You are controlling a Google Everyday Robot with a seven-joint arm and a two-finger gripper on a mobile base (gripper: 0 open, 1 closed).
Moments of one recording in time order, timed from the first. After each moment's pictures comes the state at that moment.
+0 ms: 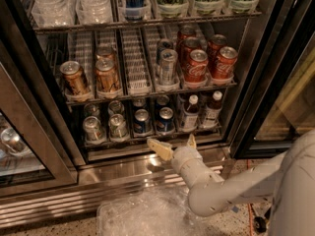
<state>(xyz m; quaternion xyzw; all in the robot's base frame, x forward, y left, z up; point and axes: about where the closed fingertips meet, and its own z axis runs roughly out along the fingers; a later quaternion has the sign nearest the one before) 0.606 -0.055 0.615 -0.04 0.76 0.22 0.61</state>
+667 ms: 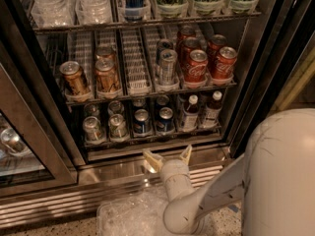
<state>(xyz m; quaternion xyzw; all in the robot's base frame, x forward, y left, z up) 0.583 -0.038 0.581 -0.03 0.76 0.09 0.65</state>
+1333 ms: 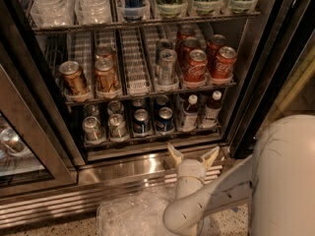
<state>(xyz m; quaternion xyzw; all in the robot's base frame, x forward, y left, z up) 0.579 -0.131 0.595 0.03 0.72 -0.10 0.68</state>
